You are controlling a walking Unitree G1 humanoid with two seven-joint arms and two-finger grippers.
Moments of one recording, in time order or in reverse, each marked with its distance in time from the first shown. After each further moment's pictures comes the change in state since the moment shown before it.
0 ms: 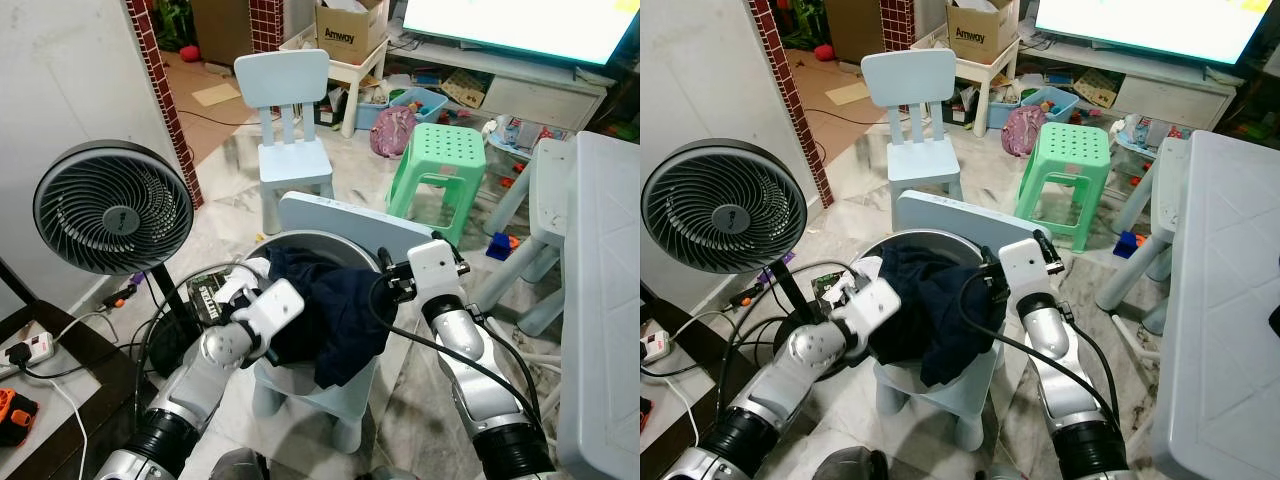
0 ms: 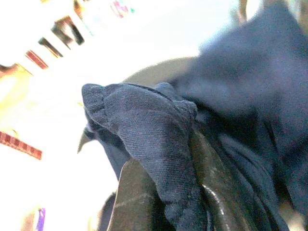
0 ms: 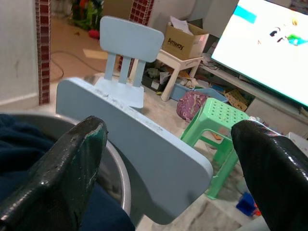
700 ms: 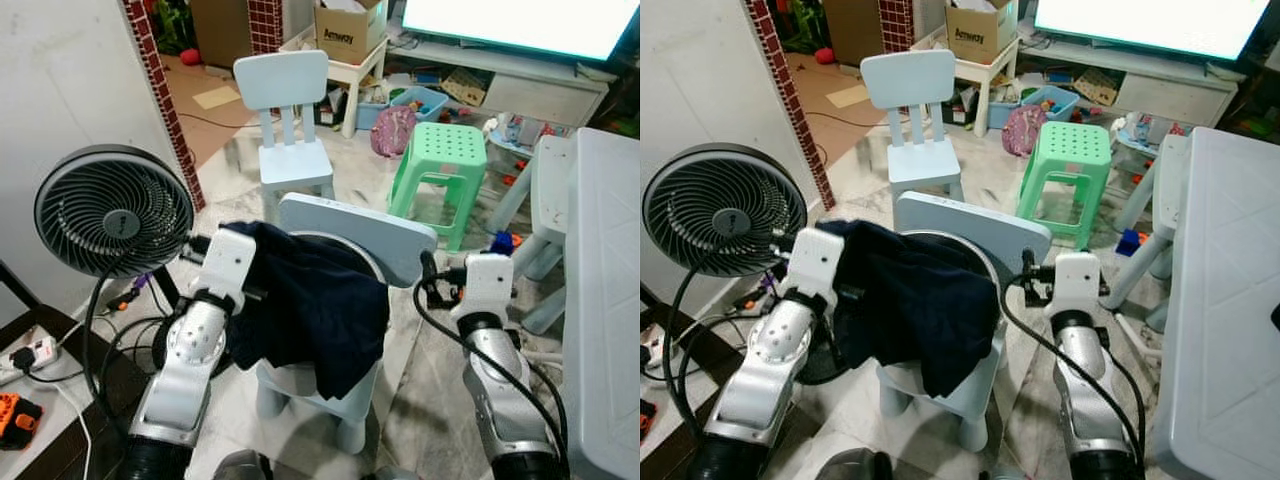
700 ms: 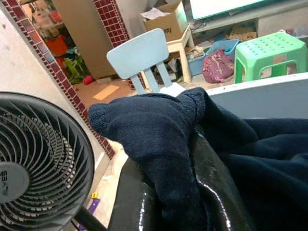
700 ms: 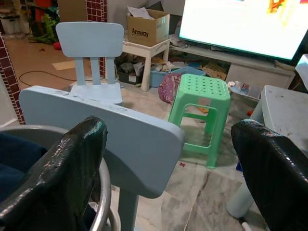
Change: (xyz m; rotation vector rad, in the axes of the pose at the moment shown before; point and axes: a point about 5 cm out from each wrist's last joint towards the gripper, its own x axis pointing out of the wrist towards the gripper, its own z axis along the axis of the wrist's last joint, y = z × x) left arm -0.040 0.026 0.013 -0.176 -0.153 0.473; right arm -0.031 -0.031 -0.018 0.189 0.040 -0.170
